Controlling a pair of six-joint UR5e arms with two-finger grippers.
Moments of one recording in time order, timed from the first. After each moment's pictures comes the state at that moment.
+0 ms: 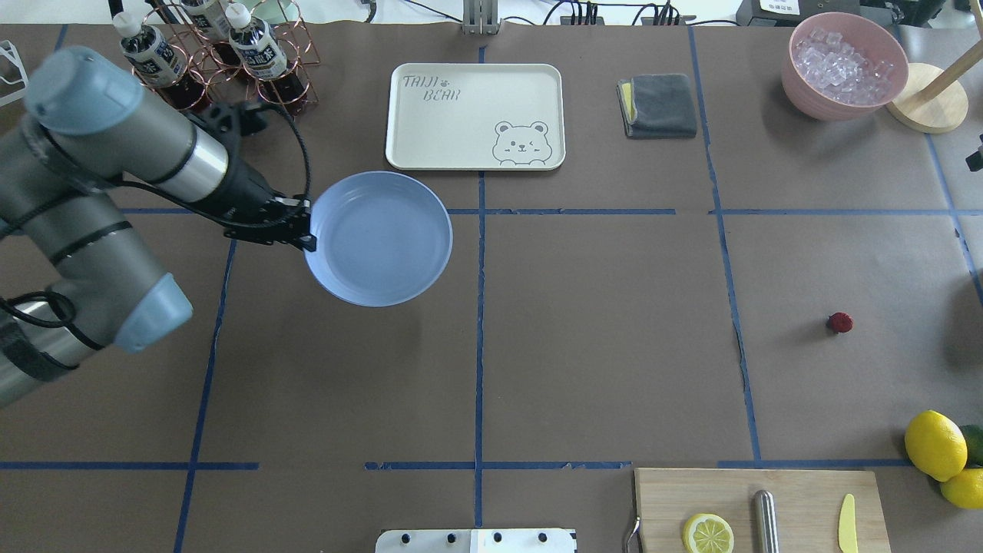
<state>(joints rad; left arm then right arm) -0.75 -2.02 -1.68 -2.03 -2.26 -1.27 1.43 -1.40 1.53 -1.56 2.41 0.14</state>
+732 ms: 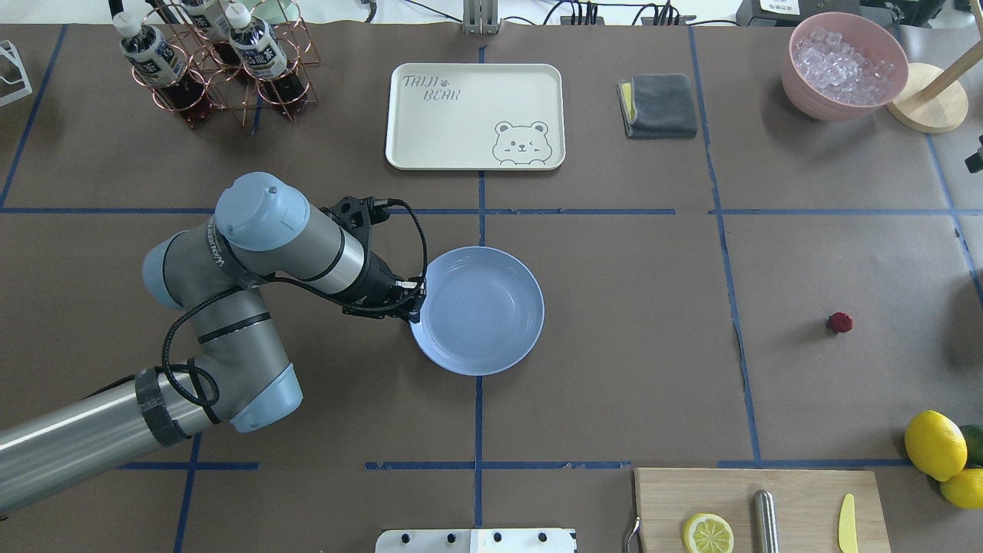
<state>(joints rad) -0.56 -2.12 -1.51 -2.19 -2.14 -1.39 1.43 -1.40 1.54 -1.56 2.41 0.14</state>
